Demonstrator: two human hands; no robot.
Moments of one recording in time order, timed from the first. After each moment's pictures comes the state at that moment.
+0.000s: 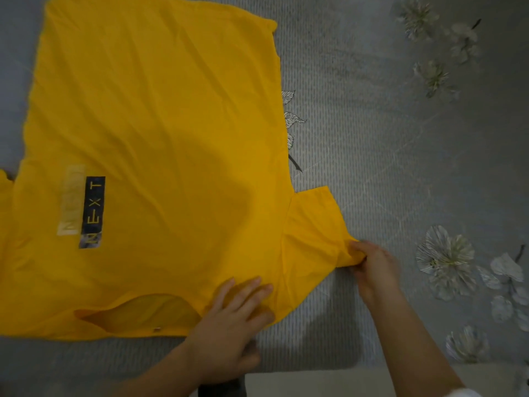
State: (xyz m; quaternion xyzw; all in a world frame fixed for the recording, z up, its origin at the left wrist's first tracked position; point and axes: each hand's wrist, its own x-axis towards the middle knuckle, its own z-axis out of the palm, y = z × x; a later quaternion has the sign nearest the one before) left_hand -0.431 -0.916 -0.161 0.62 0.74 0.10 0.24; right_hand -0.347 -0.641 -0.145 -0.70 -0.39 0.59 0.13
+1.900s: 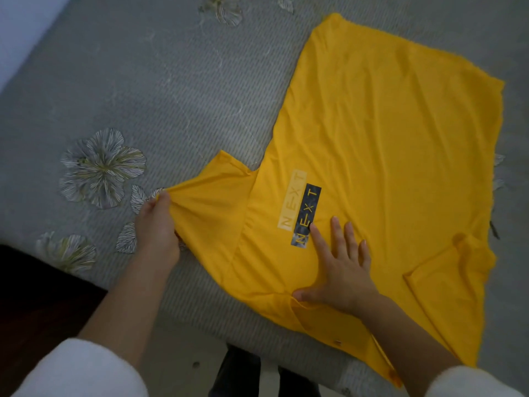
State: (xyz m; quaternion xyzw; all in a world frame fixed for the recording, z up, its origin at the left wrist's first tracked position) left_hand -0.695 -1.188 -0.137 -0.42 0.62 0.65 0.10; right_hand -0.562 -0.924 -0.146 -0.09 -0.92 0.10 -0.37
